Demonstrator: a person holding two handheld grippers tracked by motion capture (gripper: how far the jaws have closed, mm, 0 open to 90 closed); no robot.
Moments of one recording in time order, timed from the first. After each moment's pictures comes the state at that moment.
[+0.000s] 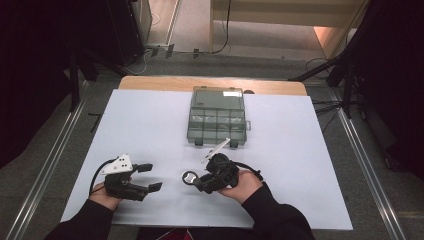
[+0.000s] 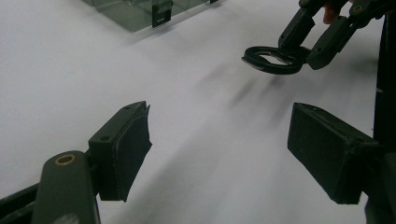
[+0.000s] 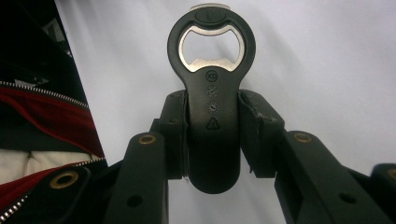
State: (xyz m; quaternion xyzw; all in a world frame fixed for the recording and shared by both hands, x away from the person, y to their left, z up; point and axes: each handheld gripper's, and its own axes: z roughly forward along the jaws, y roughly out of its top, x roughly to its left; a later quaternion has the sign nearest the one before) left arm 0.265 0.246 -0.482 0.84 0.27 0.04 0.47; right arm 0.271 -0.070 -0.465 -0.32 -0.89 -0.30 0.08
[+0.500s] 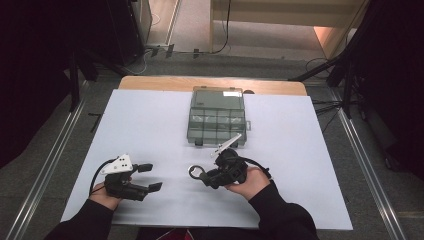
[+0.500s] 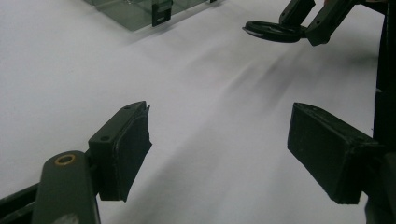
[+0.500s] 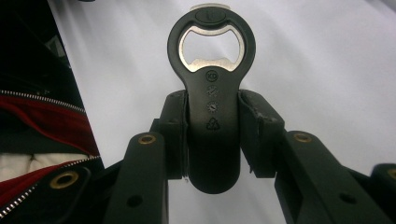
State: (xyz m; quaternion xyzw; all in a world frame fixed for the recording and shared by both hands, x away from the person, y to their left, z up) left arm 0.265 0.246 -0.482 0.84 0.27 0.03 0.47; right arm 0.278 -0.092 -0.459 -0.34 -0.88 -0.32 0.08
